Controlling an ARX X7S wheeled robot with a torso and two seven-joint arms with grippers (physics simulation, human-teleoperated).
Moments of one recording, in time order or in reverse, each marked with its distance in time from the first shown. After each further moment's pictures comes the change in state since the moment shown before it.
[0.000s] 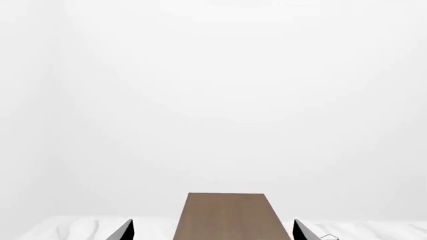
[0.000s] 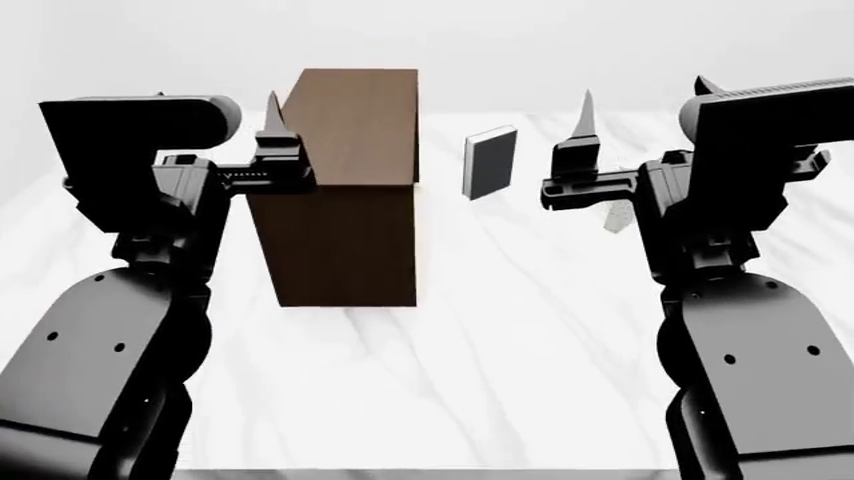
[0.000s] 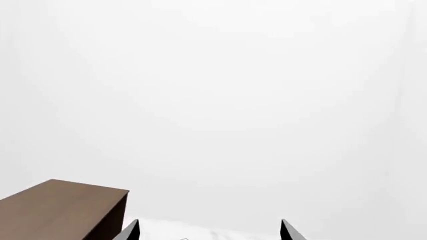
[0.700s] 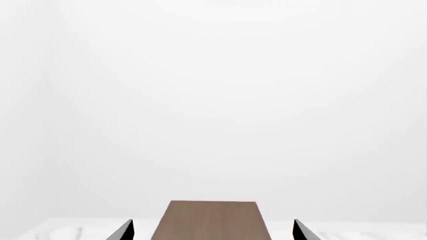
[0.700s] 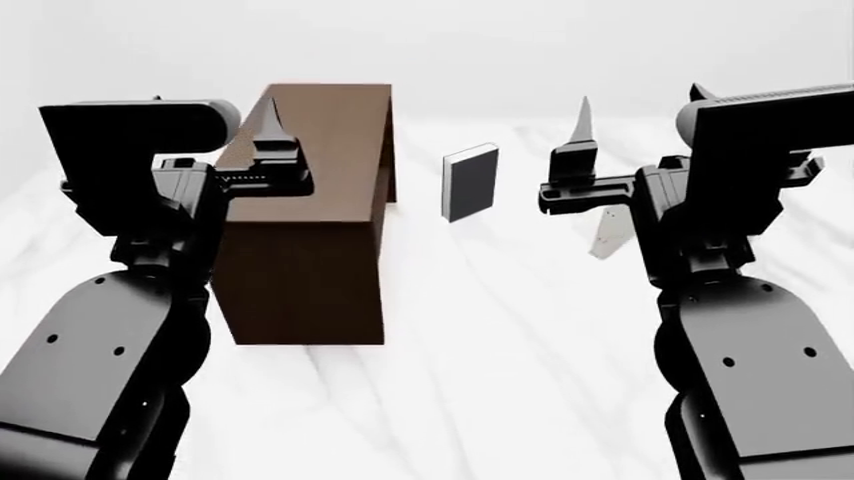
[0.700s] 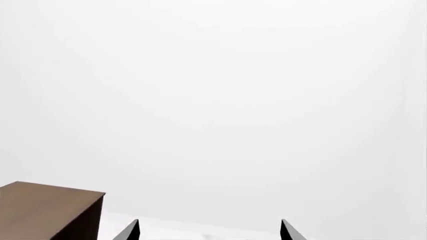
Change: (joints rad) left arm 0.009 -0.018 0.009 -0.001 -0.017 0.009 -0.024; right arm -0.008 -0.001 0.004 -0.002 0.026 0.010 0.017
